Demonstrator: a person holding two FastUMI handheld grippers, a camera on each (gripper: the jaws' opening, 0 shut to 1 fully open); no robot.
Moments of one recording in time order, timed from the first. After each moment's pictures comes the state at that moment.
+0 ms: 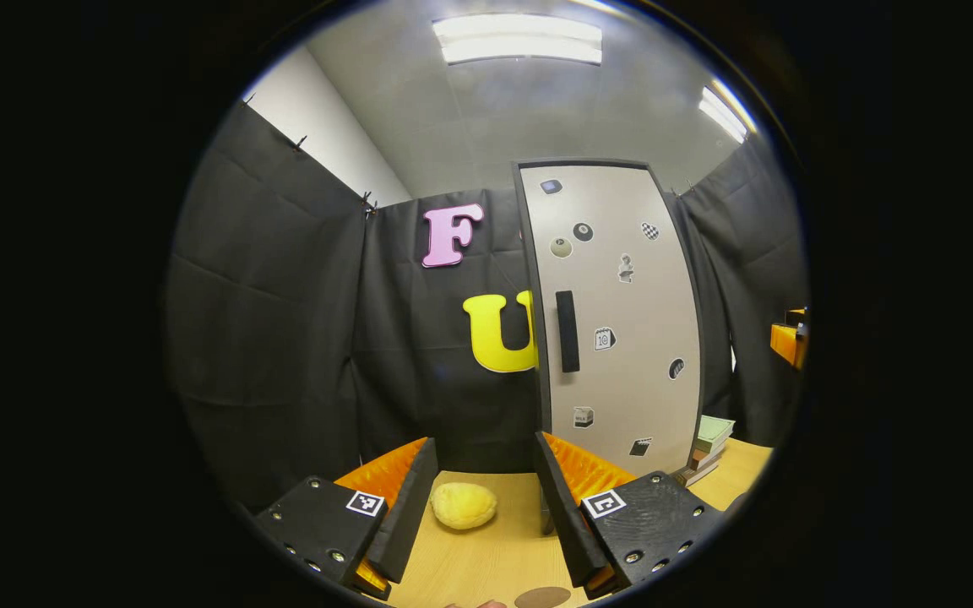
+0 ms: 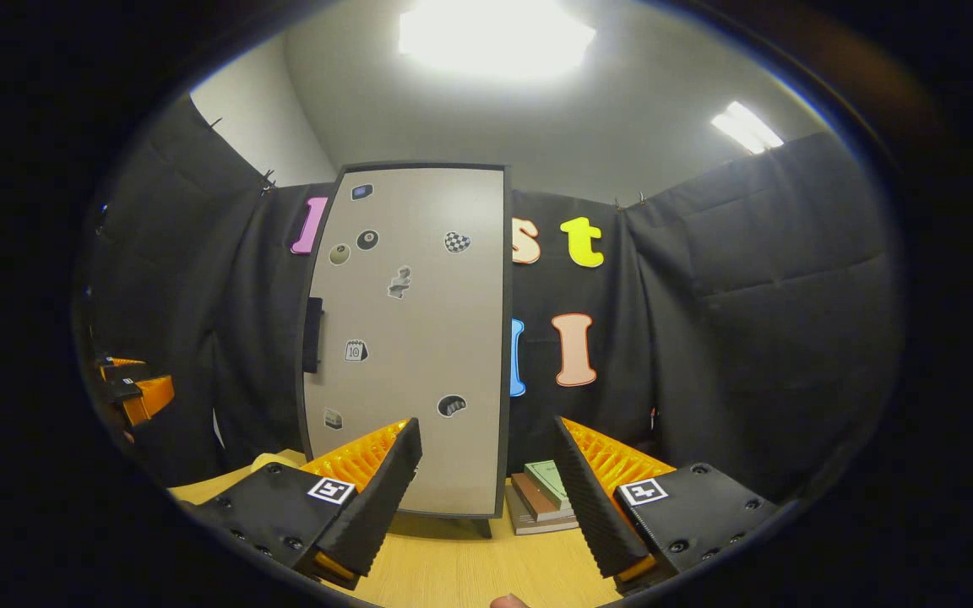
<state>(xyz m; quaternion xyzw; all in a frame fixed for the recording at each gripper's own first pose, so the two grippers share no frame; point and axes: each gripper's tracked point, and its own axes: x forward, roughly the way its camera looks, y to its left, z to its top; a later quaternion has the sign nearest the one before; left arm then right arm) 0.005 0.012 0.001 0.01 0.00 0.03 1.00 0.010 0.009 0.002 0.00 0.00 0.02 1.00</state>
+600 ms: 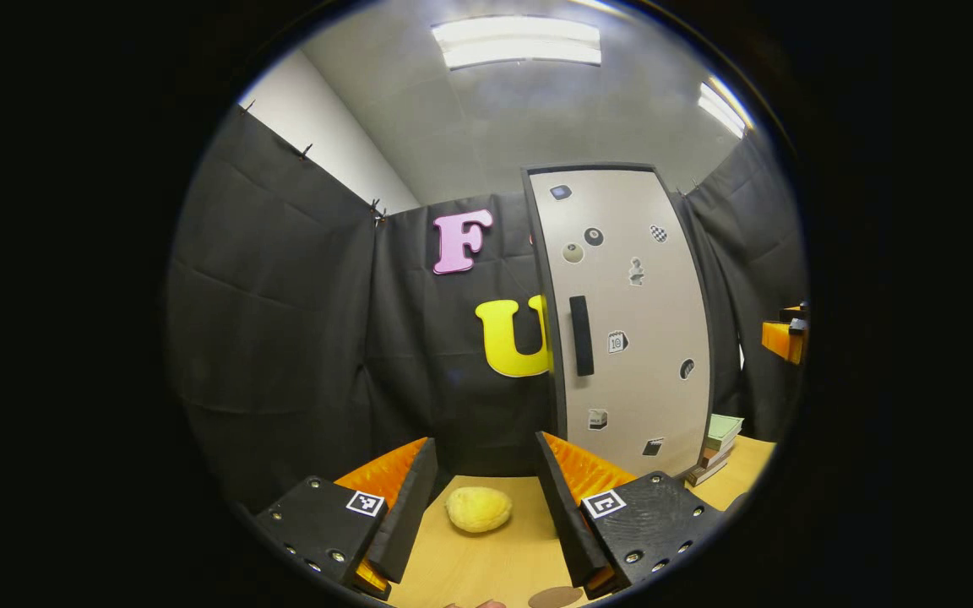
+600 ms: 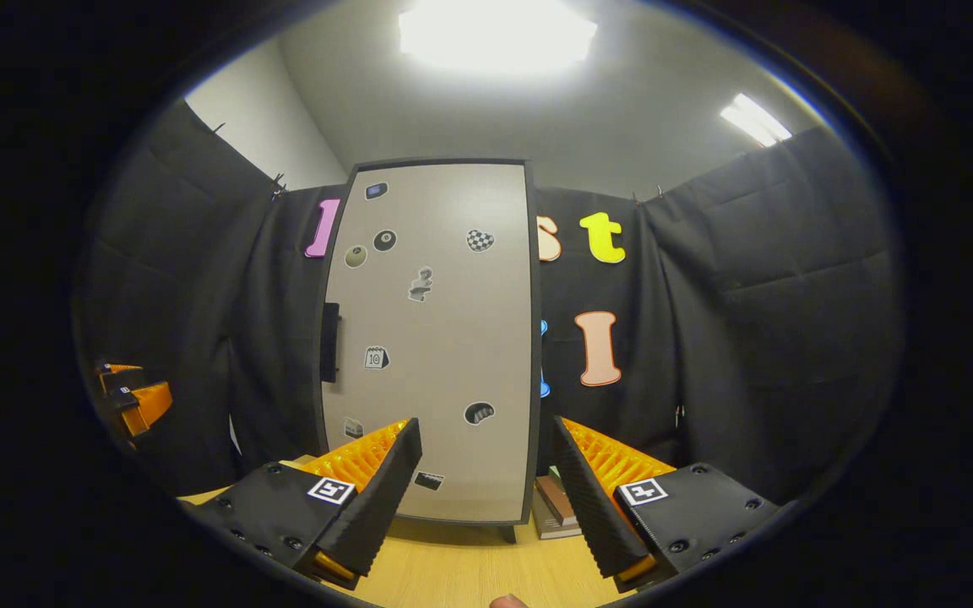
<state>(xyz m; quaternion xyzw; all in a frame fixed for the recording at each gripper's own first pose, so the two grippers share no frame) -0.005 0.040 0.010 0.02 -0.01 0.05 1.00 0.039 0.043 0.007 0.01 0.01 0.05 1.00</state>
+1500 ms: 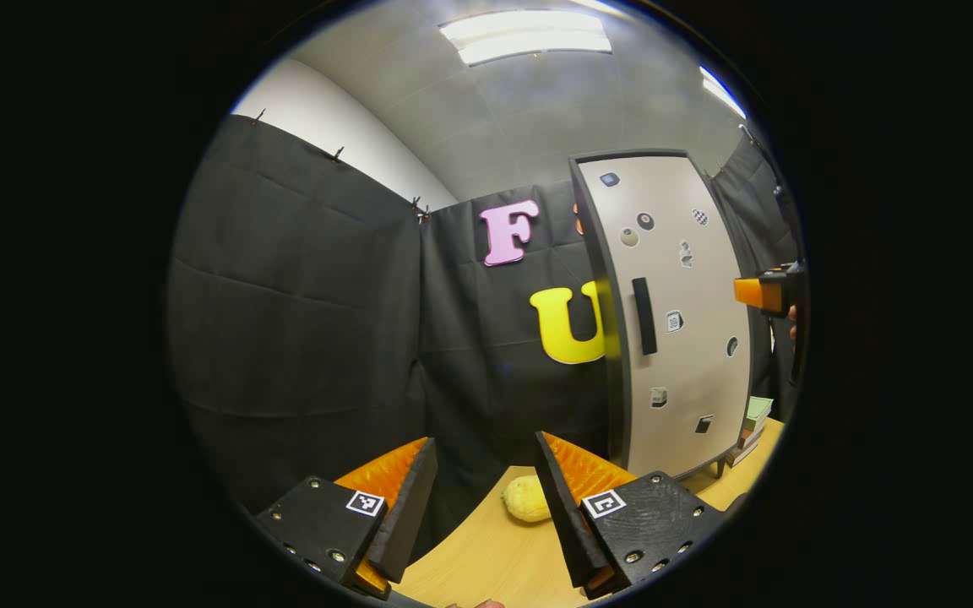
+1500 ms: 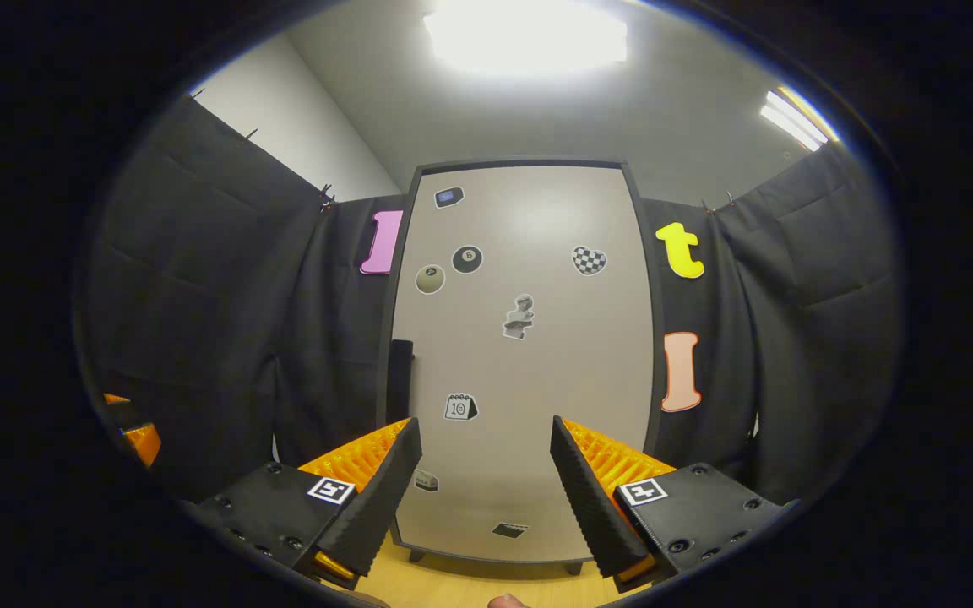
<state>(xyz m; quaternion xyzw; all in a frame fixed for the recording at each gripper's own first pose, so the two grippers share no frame) -0.039 0.131 -0.006 0.04 0.01 0.15 0.99 0.115 0.165 0.055 0.02 -0.02 0.15 0.99</state>
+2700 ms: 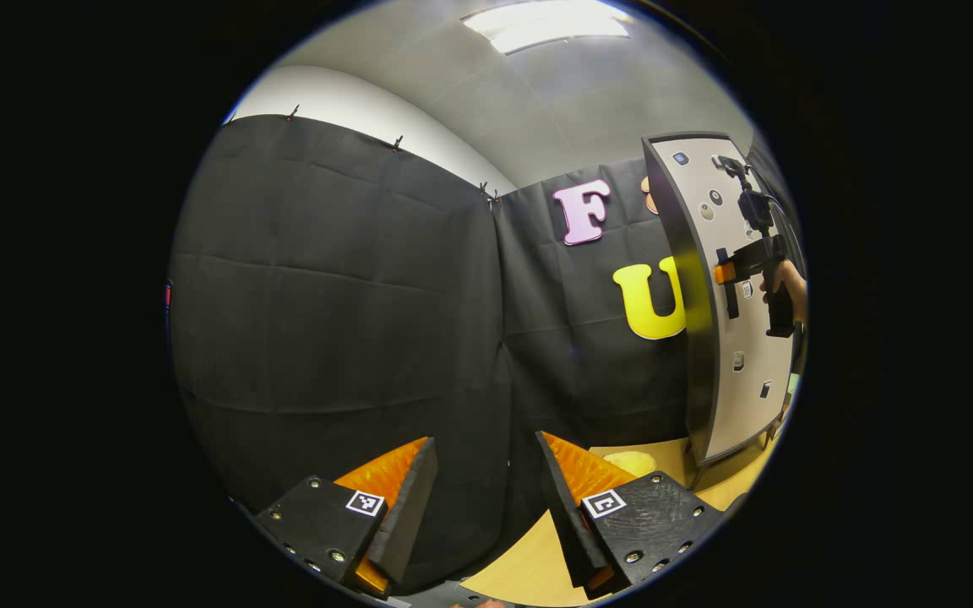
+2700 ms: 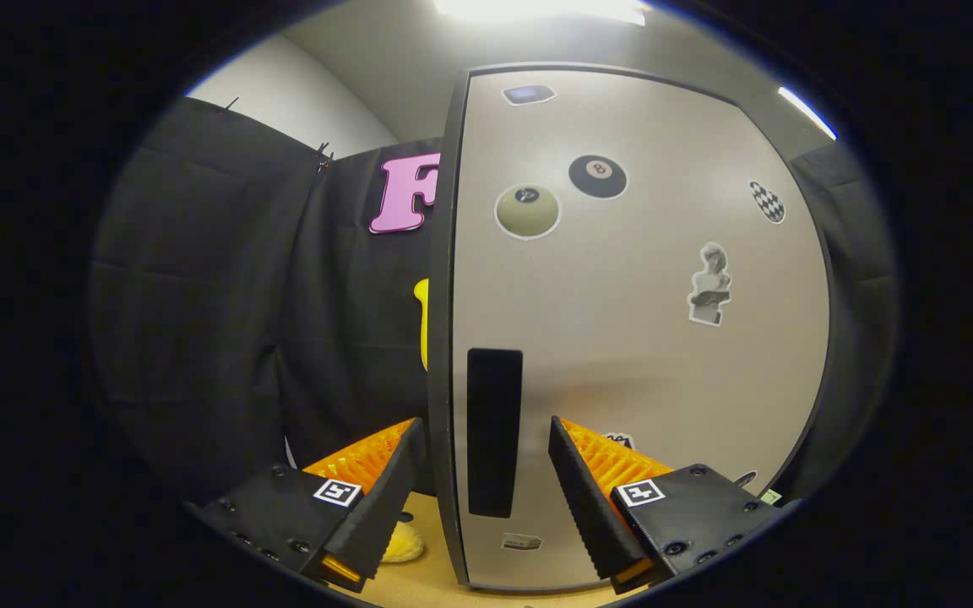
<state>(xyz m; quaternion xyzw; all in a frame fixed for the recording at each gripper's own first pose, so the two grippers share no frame) -0.085 0.260 -0.035 0.06 0.03 0.26 0.96 0.252 0.325 0.033 0.02 0.09 0.17 0.98</state>
